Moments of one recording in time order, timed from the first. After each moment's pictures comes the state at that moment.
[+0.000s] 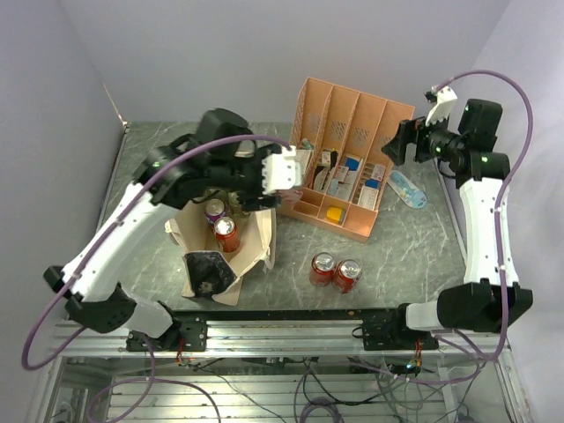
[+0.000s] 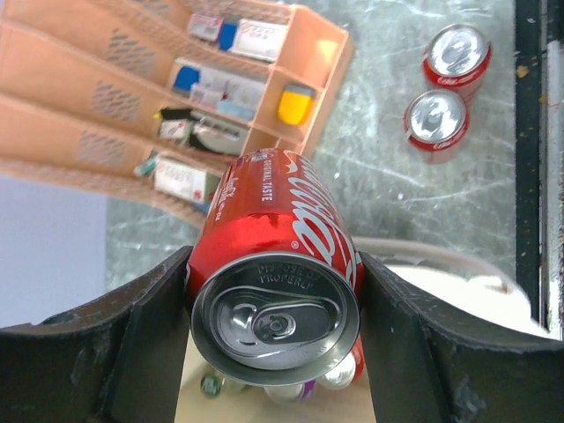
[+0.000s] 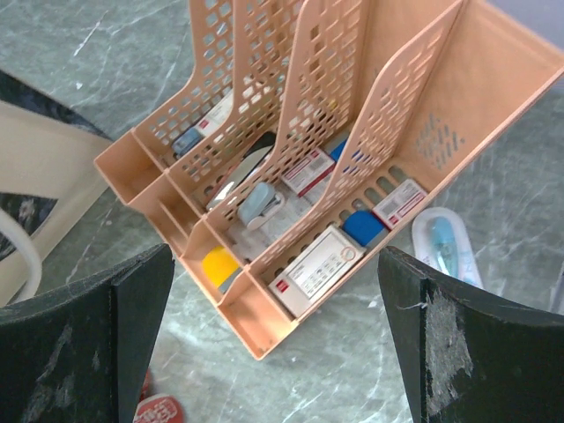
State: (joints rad) left arm -0.82 1.46 1.91 -1.09 0.36 0.78; right arm -0.13 1.34 1.53 -0.70 -0.59 -0.19
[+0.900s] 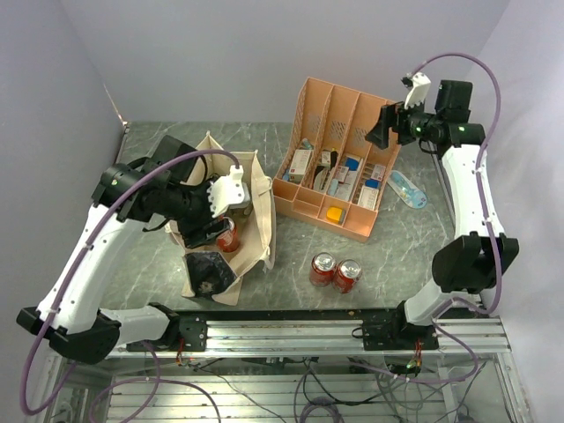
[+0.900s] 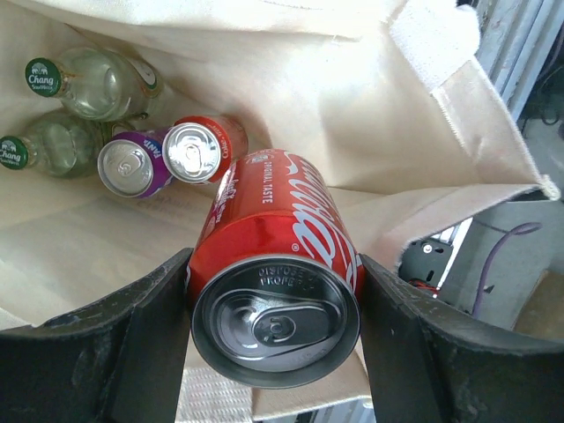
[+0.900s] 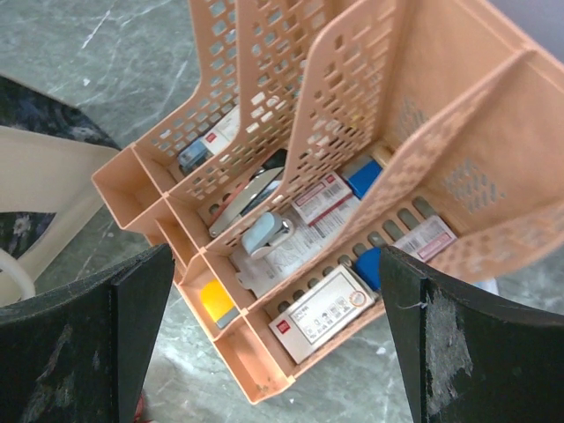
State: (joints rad) left arm -0.53 1.23 1.67 -1.50 0.35 0.71; right arm -0.06 1.63 1.77 -0.72 -0.59 -0.20
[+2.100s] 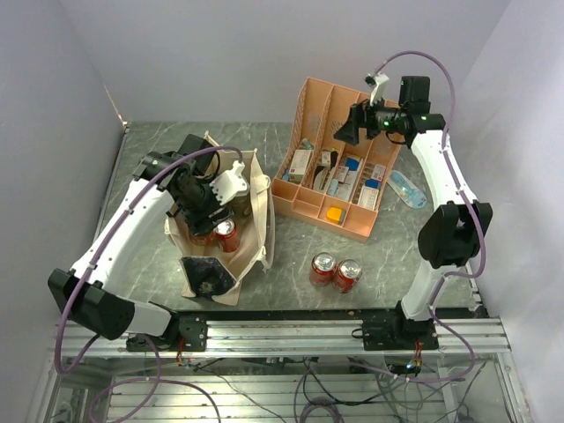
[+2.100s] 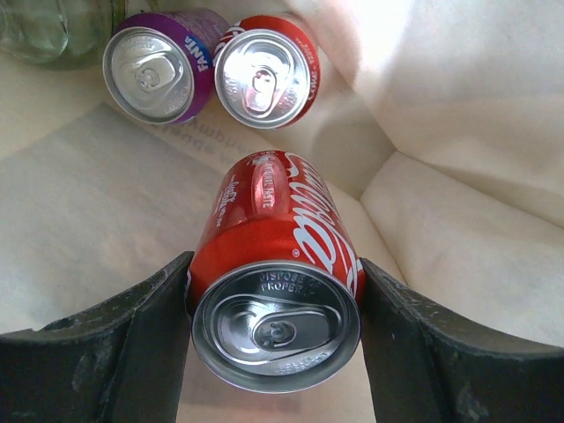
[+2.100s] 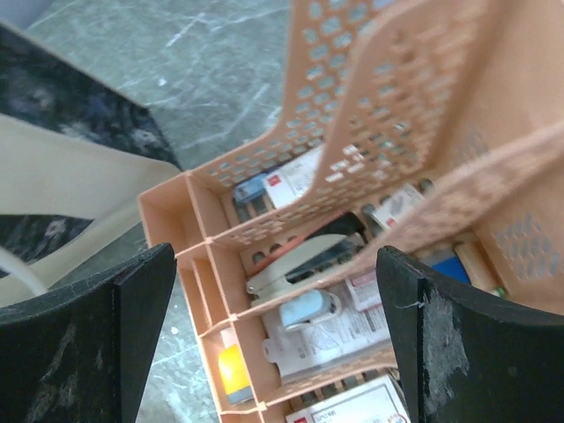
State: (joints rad) left arm -0.43 1.35 1.49 -1.38 0.12 0.62; right arm 0.05 1.89 1.88 -0.58 -0.74 -0.19
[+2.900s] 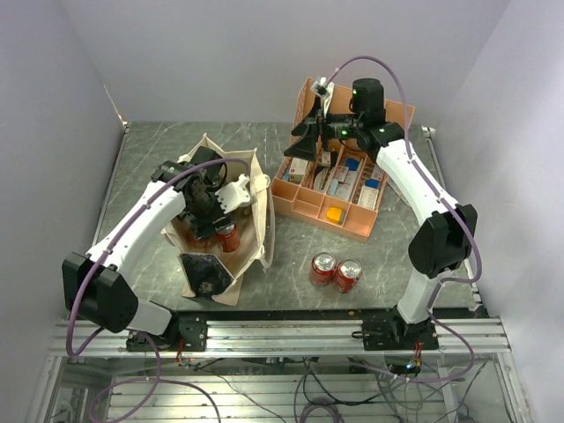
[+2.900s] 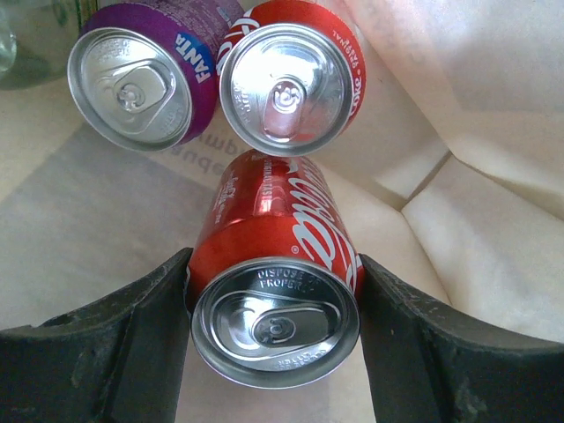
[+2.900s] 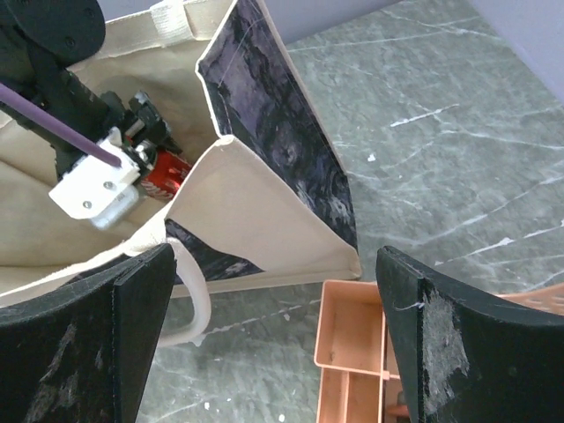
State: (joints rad) left arm -0.42 1.41 1.32 -1.22 0.03 0.70; right arm 0.34 1.82 1.79 -0.34 -1.03 -0.11
